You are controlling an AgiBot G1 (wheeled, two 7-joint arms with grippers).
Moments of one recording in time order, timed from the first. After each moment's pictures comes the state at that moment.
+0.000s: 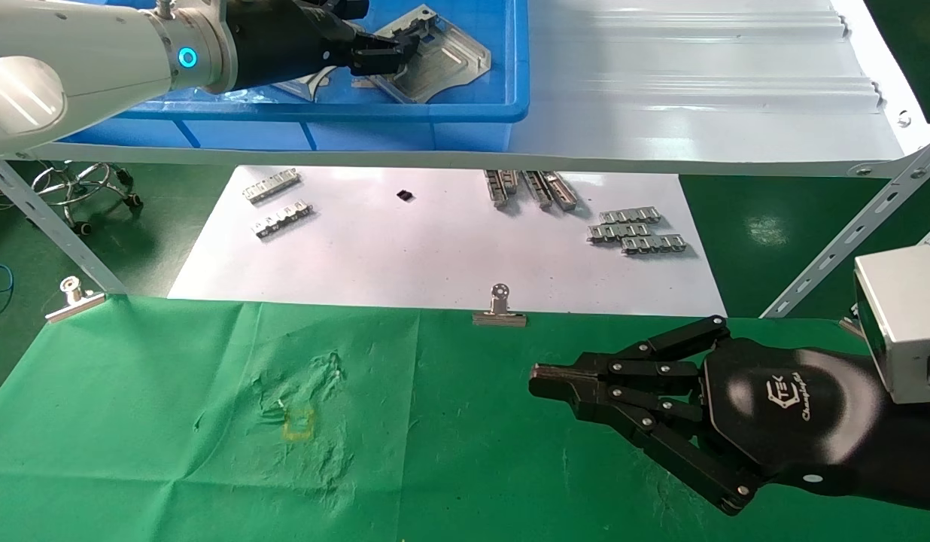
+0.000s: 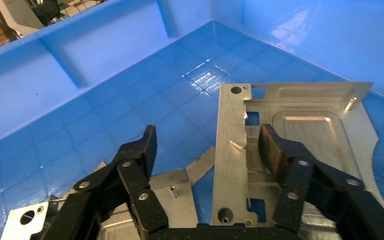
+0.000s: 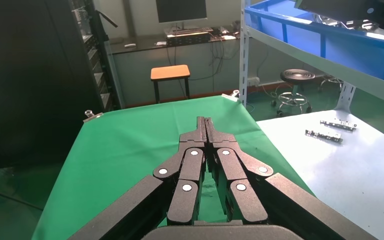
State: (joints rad) left arm -1.99 1.35 0.60 -0.11 1.33 0.78 0.02; right arm 1.10 -0.55 -0.42 1.24 -0.62 -1.43 0.11
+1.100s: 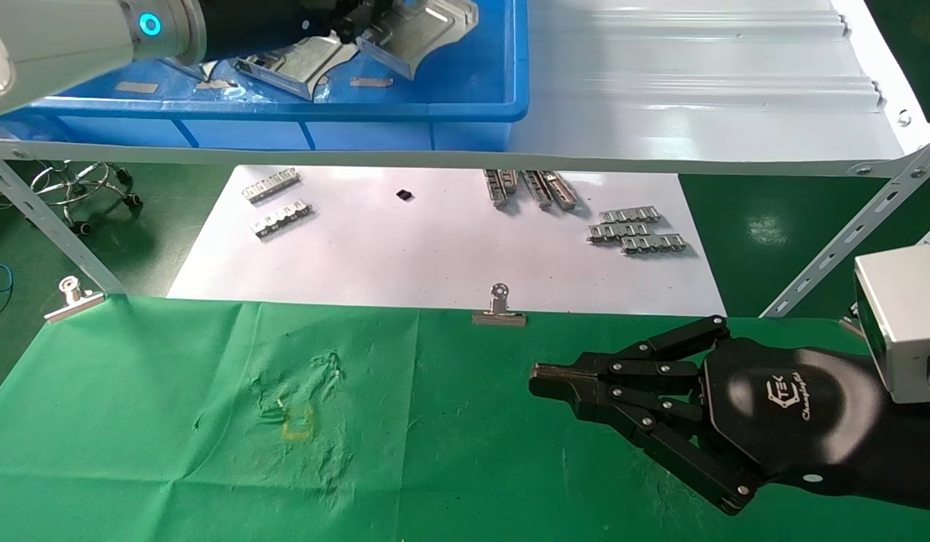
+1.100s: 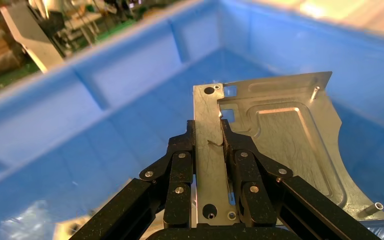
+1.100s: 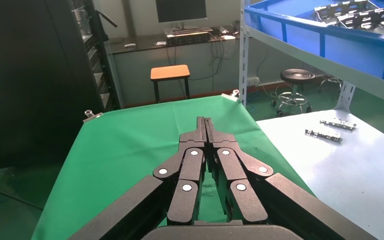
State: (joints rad) left arm -2.05 1.30 0.60 -0.09 1.26 0.88 0.06; right arm 1.10 -0.55 -0.42 1.24 -0.62 -1.43 0.11
